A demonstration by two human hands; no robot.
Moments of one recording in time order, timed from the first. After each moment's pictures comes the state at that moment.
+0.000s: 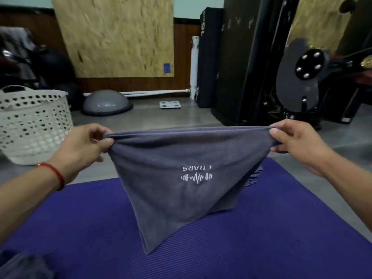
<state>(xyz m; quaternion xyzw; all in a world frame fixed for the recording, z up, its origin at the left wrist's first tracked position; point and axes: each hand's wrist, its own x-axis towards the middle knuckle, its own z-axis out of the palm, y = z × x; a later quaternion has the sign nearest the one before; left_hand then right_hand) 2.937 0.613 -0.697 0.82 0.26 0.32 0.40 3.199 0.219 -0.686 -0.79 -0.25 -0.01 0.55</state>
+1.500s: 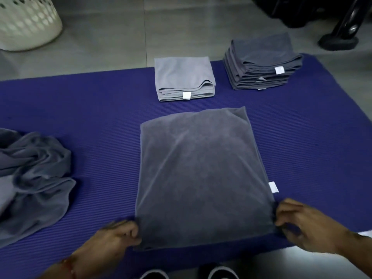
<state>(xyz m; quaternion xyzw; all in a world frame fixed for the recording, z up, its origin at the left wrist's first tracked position) 2.699 0.472 -1.038 0.98 -0.05 -0.09 0.18 3.054 0.048 -1.016 -0.80 -0.54 0.24 0.04</state>
